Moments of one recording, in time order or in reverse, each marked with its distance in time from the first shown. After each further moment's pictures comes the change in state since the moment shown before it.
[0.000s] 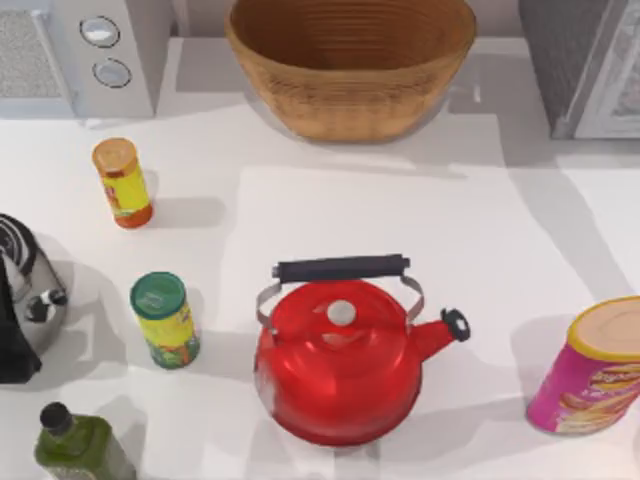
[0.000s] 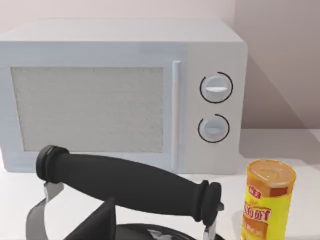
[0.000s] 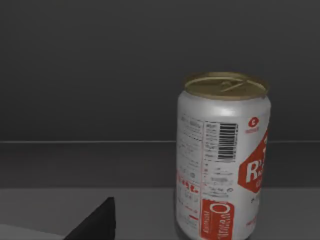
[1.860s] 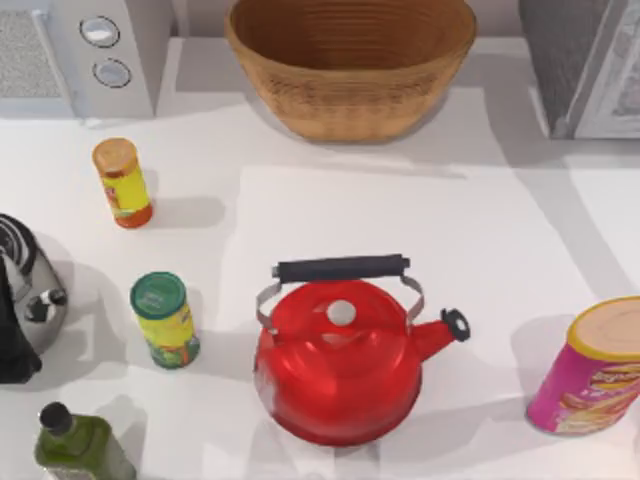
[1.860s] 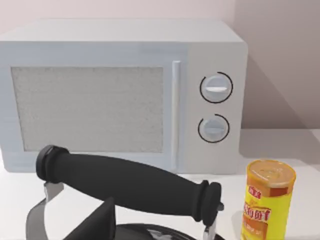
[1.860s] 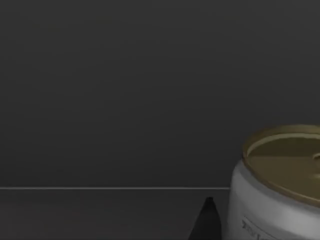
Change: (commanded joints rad) left arm 0.000 0.000 0.000 0.000 0.000 0.000; right arm -0.045 0.234 0.221 0.012 -0.041 0.000
